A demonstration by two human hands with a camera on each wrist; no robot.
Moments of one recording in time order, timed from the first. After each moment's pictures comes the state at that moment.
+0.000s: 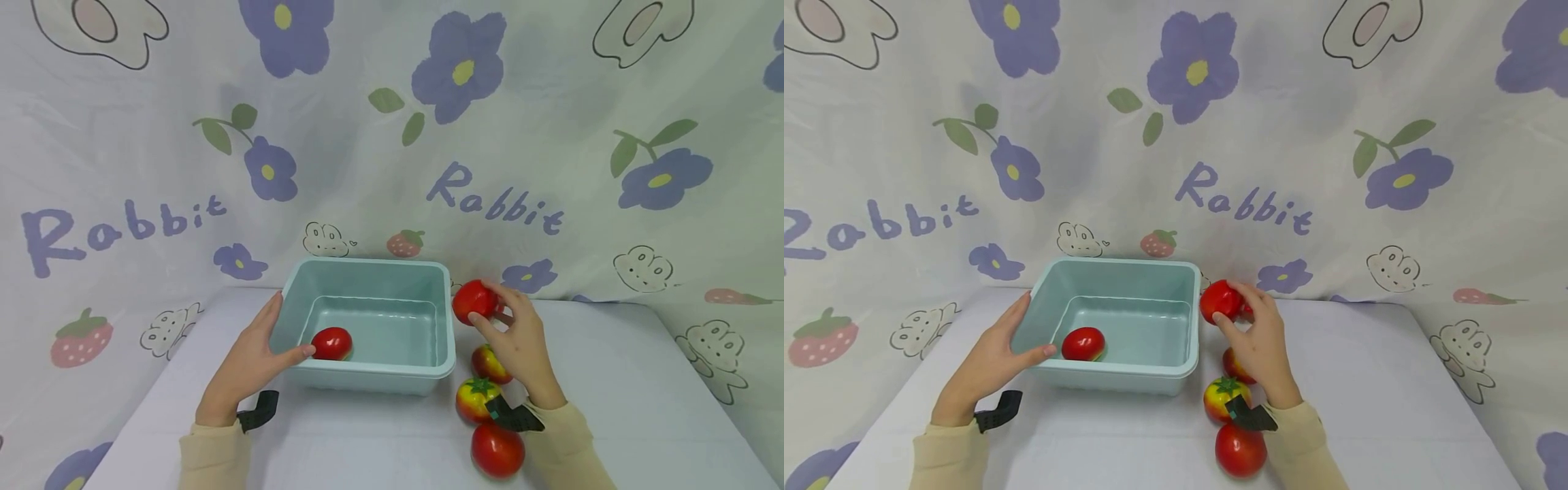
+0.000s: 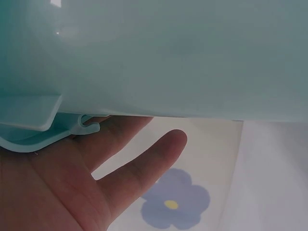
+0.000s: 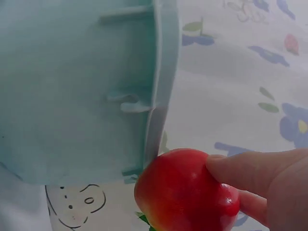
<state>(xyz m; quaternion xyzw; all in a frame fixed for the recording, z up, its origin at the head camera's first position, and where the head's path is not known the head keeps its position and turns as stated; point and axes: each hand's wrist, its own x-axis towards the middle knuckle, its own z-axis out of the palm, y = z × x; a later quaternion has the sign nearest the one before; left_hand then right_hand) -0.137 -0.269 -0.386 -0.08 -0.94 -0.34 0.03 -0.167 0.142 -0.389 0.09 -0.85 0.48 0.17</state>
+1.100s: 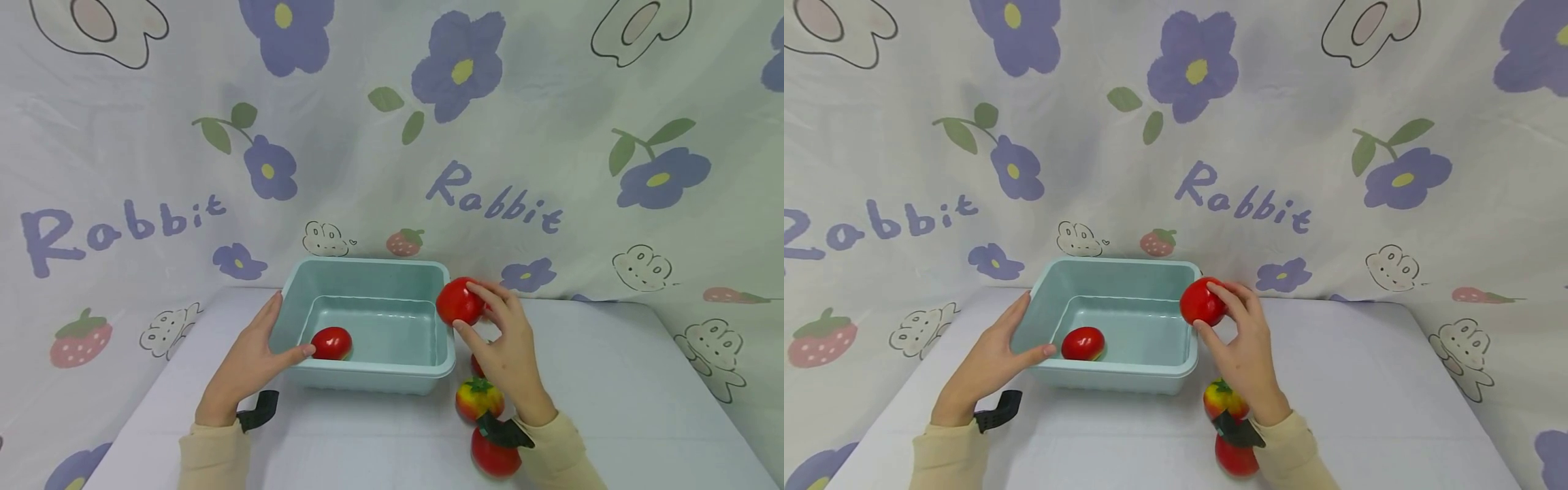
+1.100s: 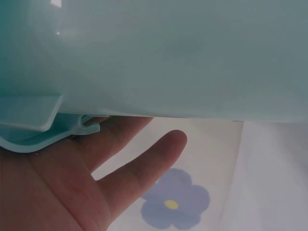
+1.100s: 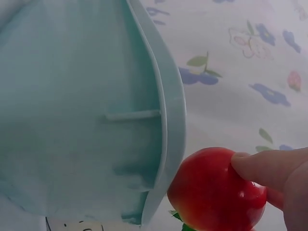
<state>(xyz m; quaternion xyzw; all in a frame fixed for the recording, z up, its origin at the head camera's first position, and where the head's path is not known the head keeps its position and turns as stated) -0.137 -0.268 -0.386 -0.08 -0.94 -0.33 0.04 -0.147 0.118 -0.384 0.17 -0.82 0.48 0.25</state>
